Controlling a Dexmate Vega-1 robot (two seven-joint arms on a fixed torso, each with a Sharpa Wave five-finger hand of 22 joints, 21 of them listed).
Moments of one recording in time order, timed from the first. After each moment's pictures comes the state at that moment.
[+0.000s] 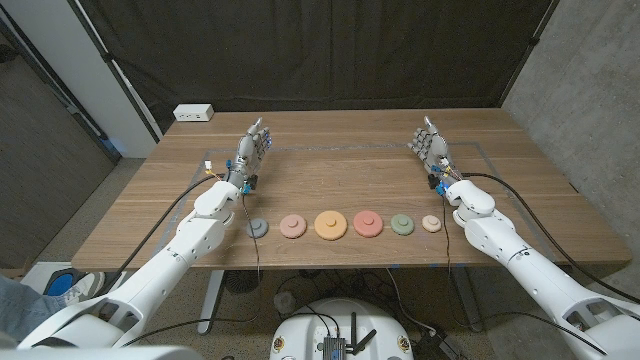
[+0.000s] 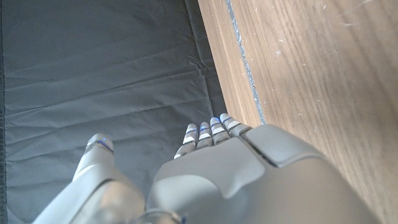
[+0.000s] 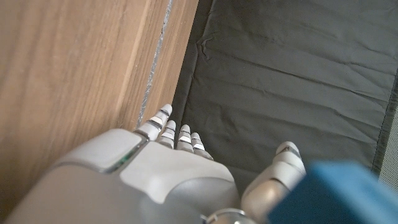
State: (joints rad) left arm 0.84 0.51 0.37 -1.31 -0.63 -0.29 0.00; left_hand 0.05 -0.04 0.43 -0.15 0.17 0.01 0.12 0.19 0.17 -0.04 0.09 0.20 0.18 -0.03 0.05 0.19 0.18 -0.03 -0.04 0.20 0.17; right arm -0.85 -0.52 -0.37 -1.31 0.65 0.28 0.03; right_hand 0.15 -0.01 0.26 -0.13 0.18 -0.07 0.12 0.18 0.18 -0.03 0.08 0.19 0.19 -0.10 0.06 0.23 0.33 0.12 0.02 0.23 0.17
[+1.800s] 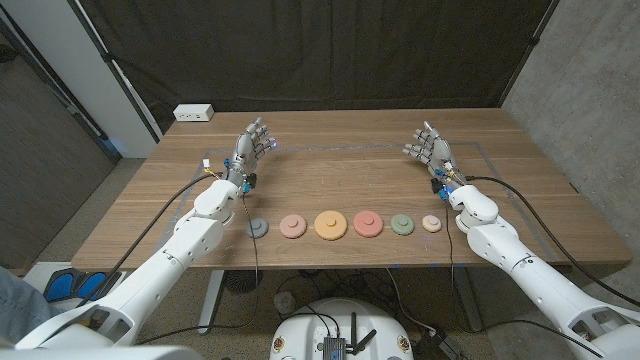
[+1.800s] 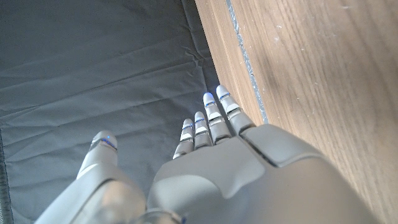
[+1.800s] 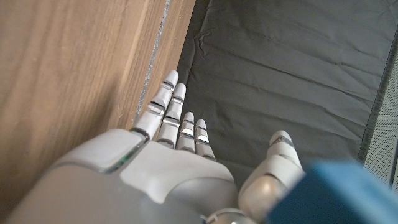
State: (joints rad) left arm 0.88 0.54 0.36 -1.41 -0.60 -0.23 0.10; left_hand 0.04 -0.02 0.46 -0.14 0.17 0.11 0.04 0.19 0.17 0.12 0.06 0.23 0.19 0.35 0.03 0.26 0.19 0.32 0.10 0.30 0.20; right arm -0.88 -0.52 -0.36 -1.31 0.63 0.34 0.01; right_hand 0.23 0.07 0.30 -0.15 0.18 0.14 0.06 0.22 0.19 0.18 0.06 0.23 0.21 0.41 0.06 0.43 0.38 0.58 0.09 0.34 0.18
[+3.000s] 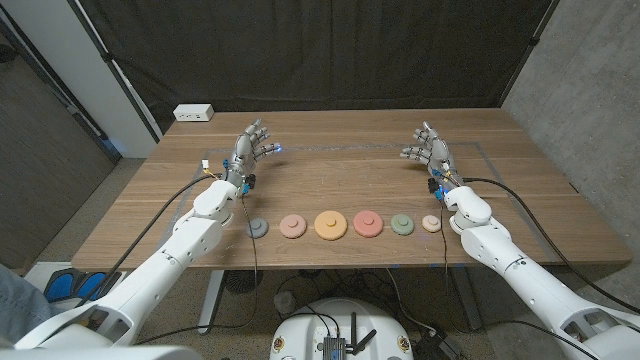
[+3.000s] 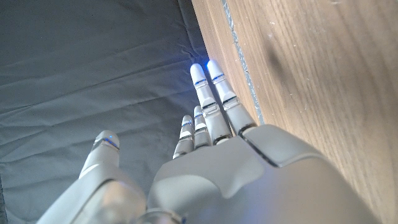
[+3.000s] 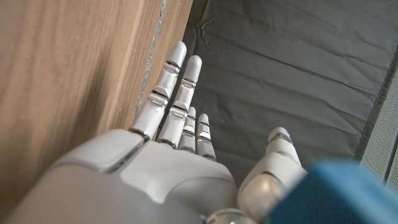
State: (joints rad) left arm 0.88 0.54 0.36 -1.41 -0.60 -0.22 0.11; left_hand 0.03 -0.01 0.48 -0.14 0.17 0.17 0.06 0.19 0.17 0.21 0.07 0.24 0.19 0.74 -0.04 0.36 0.23 0.61 0.03 0.46 0.25; right arm -0.89 -0.49 -0.37 -1.31 0.58 0.37 -0.07; right_hand 0.25 0.06 0.30 -0.15 0.18 0.22 0.05 0.23 0.20 0.24 0.07 0.25 0.22 0.75 -0.05 0.63 0.56 0.87 0.01 0.47 0.22
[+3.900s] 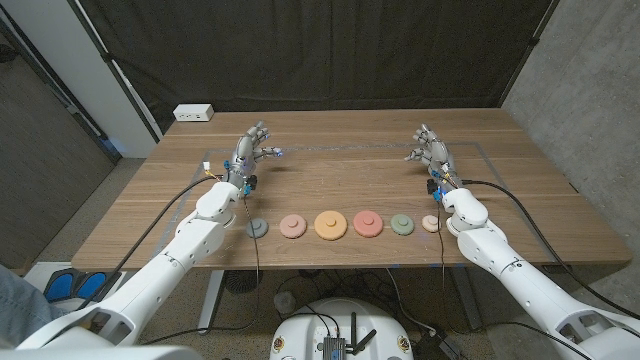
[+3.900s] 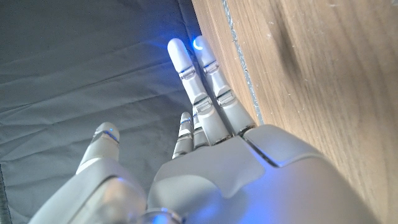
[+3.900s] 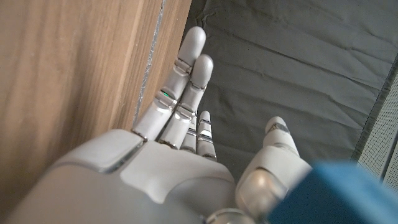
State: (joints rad) left arm 0.89 0.53 0.36 -1.42 -0.58 -0.23 0.16; left_hand 0.13 -0.03 0.51 -0.17 0.17 0.21 0.04 0.19 0.18 0.23 0.01 0.23 0.22 1.07 -0.18 0.65 0.42 0.88 -0.08 0.69 0.41; right arm -0.89 -0.47 -0.36 -1.30 0.56 0.38 -0.12; right_hand 0.38 0.08 0.31 -0.17 0.19 0.28 0.04 0.23 0.21 0.33 0.07 0.25 0.26 0.92 -0.13 1.02 0.96 1.11 -0.20 0.76 0.45
